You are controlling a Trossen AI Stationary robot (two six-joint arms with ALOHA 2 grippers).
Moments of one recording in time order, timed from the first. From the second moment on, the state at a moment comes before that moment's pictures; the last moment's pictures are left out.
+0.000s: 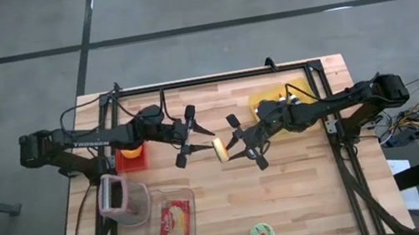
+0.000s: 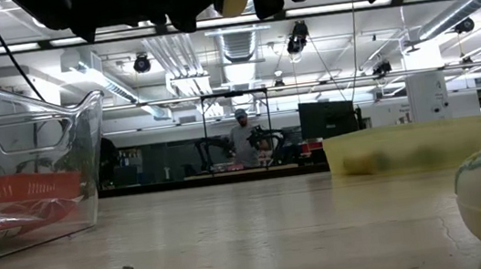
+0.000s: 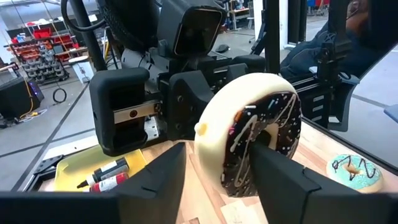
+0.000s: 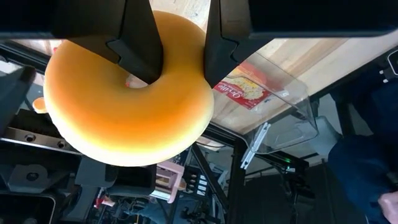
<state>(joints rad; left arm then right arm) 0.15 1.35 0.77 0.43 0.45 0.26 -0.02 1.46 0.86 0.42 -0.42 -0.25</state>
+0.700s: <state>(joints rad) 0.15 1.35 0.77 0.43 0.49 0.27 -0.02 1.46 0.86 0.43 -0.42 -0.24</state>
